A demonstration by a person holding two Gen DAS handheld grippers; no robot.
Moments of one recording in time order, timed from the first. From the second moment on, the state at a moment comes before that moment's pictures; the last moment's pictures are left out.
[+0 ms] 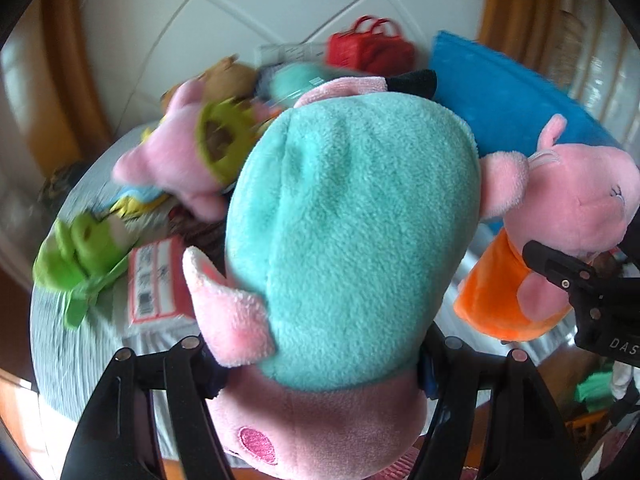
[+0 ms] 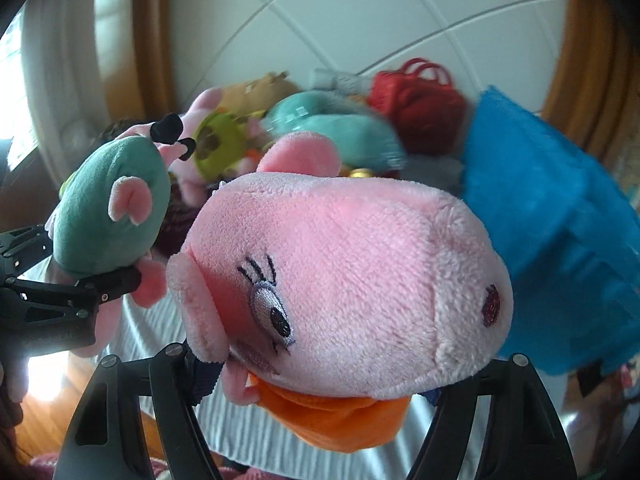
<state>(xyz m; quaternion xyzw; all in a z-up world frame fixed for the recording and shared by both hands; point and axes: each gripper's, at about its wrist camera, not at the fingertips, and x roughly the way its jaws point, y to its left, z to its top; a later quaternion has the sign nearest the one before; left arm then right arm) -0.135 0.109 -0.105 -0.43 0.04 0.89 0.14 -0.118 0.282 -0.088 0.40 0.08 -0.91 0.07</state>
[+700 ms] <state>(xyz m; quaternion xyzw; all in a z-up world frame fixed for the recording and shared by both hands) -0.201 0.360 0.055 -0.27 0.05 0.93 0.24 -0.127 0.501 0.071 0.23 0.06 -0.97 0.05</state>
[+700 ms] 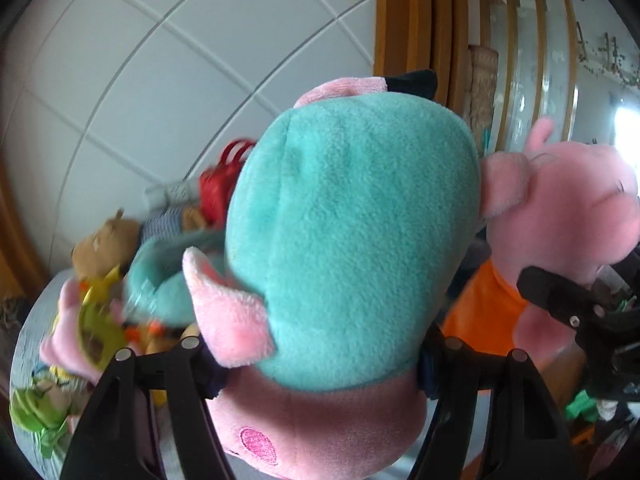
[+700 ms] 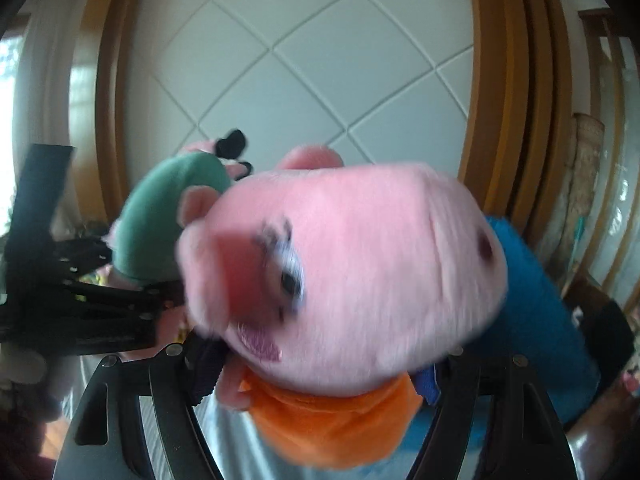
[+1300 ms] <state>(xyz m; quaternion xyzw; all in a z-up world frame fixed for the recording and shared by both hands) -0.305 0.587 0.008 -0.39 0.13 0.87 0.28 -0.237 0.720 0.046 0.31 0.02 -0.95 -0.07</state>
